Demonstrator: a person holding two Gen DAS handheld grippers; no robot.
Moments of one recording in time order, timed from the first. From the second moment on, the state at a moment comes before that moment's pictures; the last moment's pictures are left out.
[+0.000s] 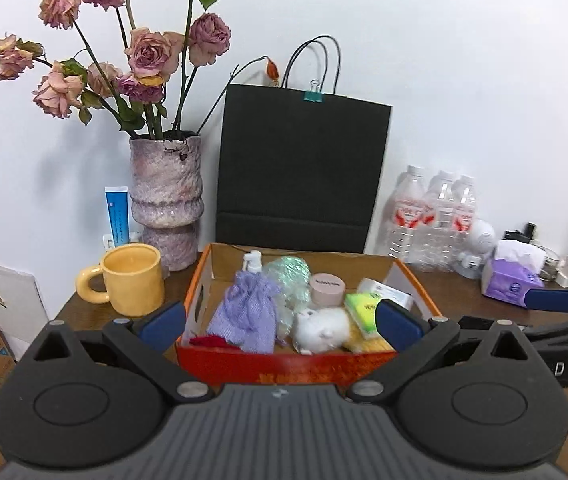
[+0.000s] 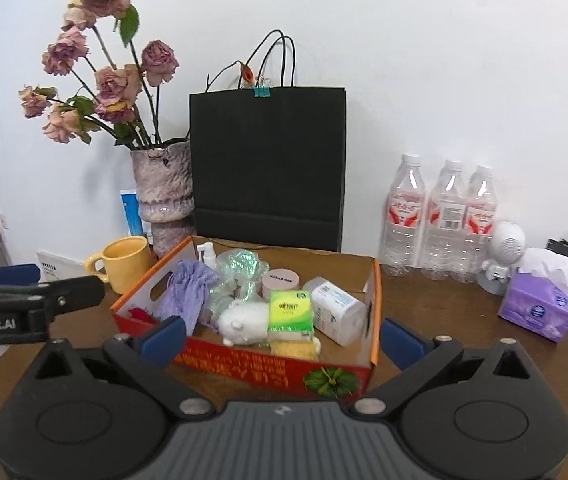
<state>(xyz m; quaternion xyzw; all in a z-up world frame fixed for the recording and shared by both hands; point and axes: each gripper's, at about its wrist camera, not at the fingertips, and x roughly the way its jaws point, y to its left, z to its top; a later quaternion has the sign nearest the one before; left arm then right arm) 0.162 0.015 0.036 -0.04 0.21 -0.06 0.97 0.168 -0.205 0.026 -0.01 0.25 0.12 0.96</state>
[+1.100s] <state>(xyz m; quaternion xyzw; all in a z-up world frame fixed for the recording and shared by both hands) 0.037 -0.008 0.002 -0.07 0.17 -0.01 0.98 0.067 -0.225 -0.010 -0.03 0.22 0.17 0.96</state>
